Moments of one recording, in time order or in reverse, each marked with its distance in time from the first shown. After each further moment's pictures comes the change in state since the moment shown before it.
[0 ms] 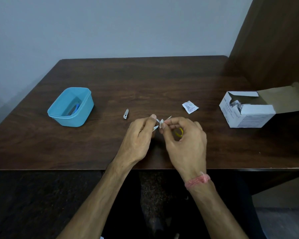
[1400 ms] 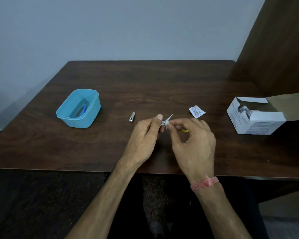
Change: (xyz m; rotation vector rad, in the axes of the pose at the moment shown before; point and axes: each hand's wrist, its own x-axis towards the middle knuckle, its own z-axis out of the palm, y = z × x) left_hand 0.007 -0.008 -0.003 -0.073 0.035 0.027; right_hand 0.011 -0.003 0.001 -0.123 0.029 -0.137
